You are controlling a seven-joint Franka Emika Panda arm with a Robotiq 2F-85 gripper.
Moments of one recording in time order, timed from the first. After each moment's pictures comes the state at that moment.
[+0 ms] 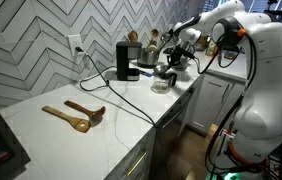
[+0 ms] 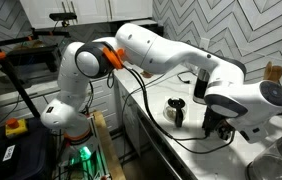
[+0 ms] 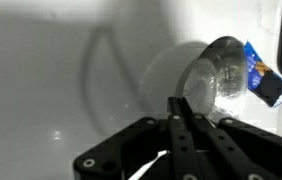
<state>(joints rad) -0.53 0.49 -0.22 -1.52 0.55 1.92 -0.04</state>
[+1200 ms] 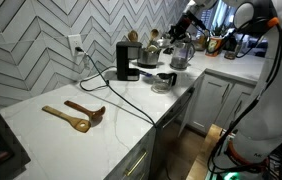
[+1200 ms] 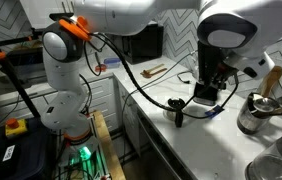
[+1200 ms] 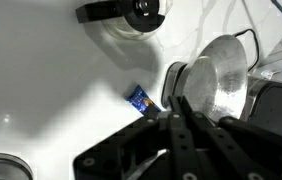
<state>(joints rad) -0.51 0.22 -0.23 -1.40 0.55 1.52 -0.12</state>
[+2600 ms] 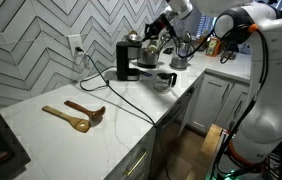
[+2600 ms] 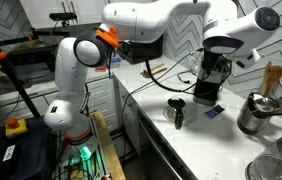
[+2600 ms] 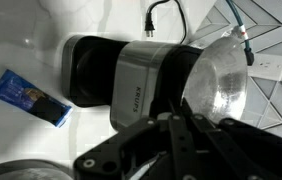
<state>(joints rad) -0.37 0.39 -0.18 -1.29 0.86 1.73 -0.01</state>
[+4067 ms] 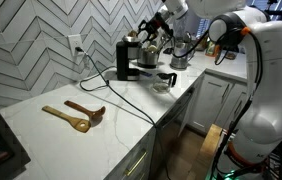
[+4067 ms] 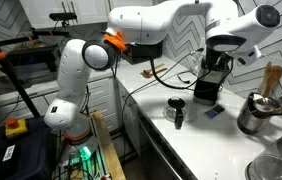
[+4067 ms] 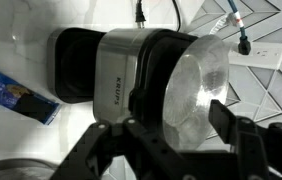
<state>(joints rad) -0.36 0.45 -0.16 -1.18 0.86 1.74 0.07</state>
